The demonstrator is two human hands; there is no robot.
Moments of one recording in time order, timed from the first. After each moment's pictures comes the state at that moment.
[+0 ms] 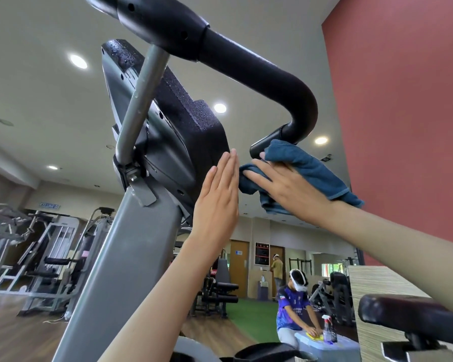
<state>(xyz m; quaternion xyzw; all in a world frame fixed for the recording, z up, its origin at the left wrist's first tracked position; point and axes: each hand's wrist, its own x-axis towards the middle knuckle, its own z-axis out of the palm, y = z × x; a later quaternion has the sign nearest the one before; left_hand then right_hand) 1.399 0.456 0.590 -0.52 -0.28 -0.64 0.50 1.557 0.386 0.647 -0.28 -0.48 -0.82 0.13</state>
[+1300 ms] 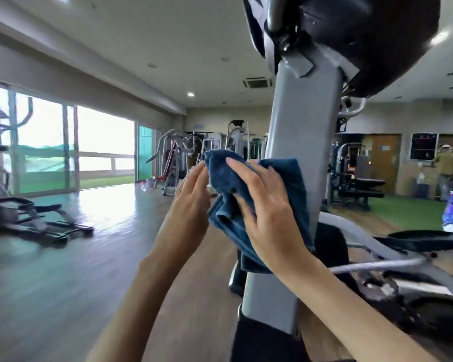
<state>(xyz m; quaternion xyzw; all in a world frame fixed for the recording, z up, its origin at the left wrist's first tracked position) 1.118 0.397 0.354 -0.70 -0.46 -0.47 0.27 1.279 0.400 0.364 -0.14 -0.77 -0.18 0.60</state>
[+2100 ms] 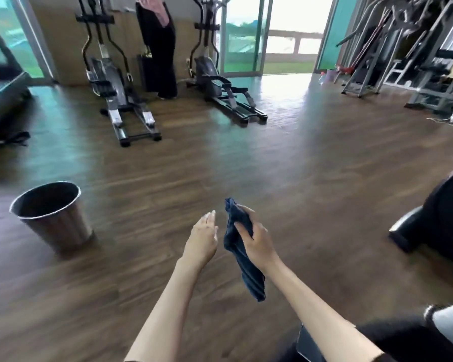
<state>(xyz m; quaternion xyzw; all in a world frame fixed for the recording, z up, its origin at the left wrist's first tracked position) 0.922 0.276 0.122 -0.30 -0.91 -0.28 -0.05 1.024 0.390 0.151 -0.11 -0.83 0.51 0.21</state>
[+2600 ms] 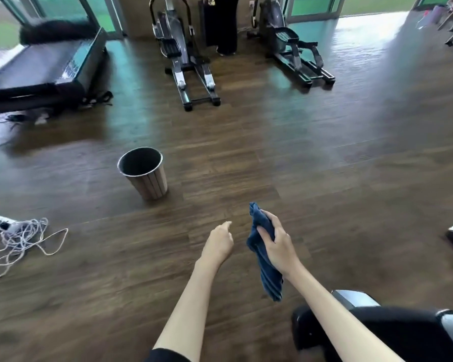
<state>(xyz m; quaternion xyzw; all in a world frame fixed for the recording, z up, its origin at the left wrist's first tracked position) 0.982 0.135 0.232 -0.09 -0.92 -0.32 -0.21 1.059 0.277 0.249 -0.13 -0.80 0.58 0.06</state>
